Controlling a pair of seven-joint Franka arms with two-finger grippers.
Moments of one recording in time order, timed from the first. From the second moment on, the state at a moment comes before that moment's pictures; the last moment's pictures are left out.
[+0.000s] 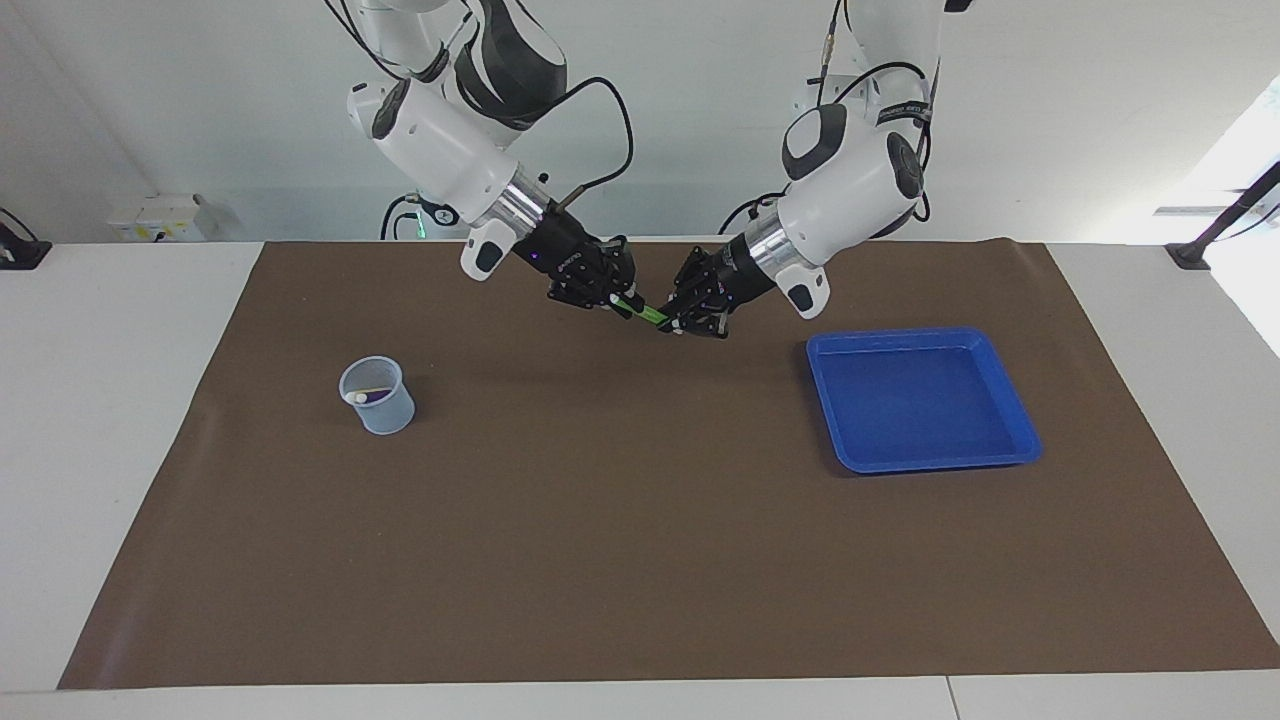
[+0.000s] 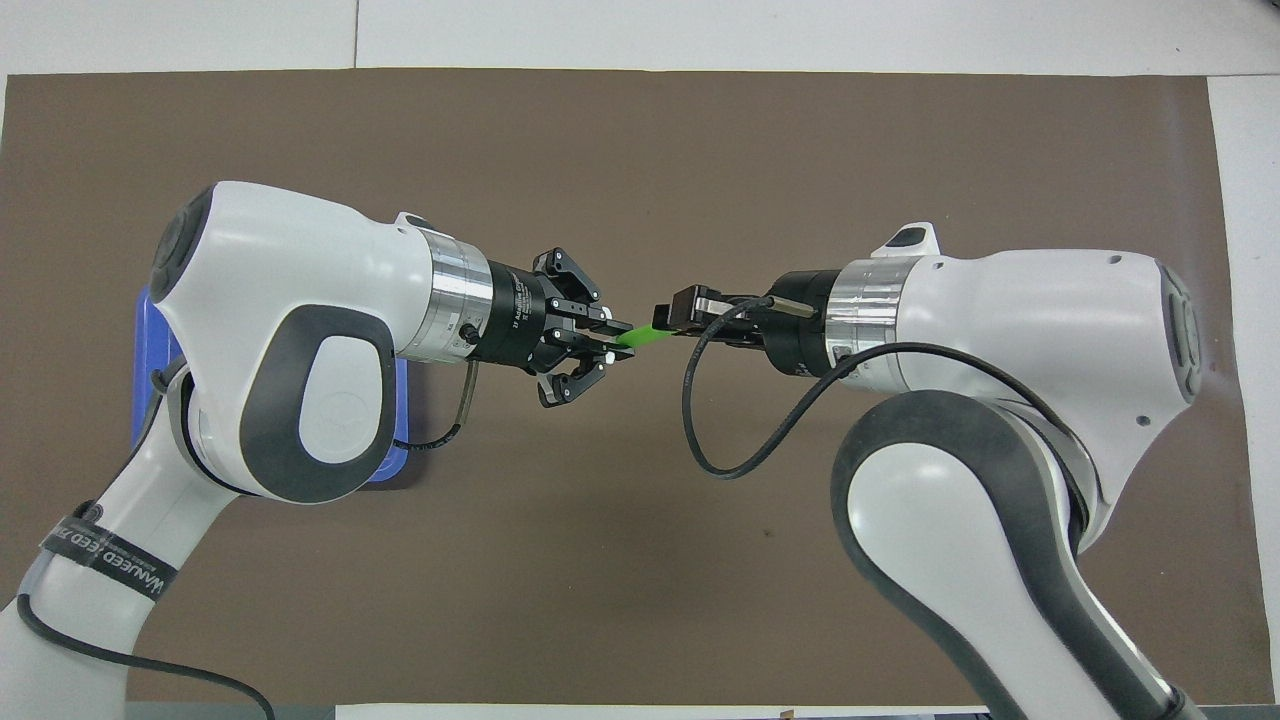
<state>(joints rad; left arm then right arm) -0.15 0.11 -0.39 -1.84 -0.74 2.12 -1.79 0.28 -0.02 0.14 -1.97 0.84 2.30 0.12</state>
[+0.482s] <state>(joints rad) -0.15 0.11 -0.39 -1.84 -0.74 2.12 -1.75 0.27 -0.02 0.14 -1.97 0.84 2.29 0.12</state>
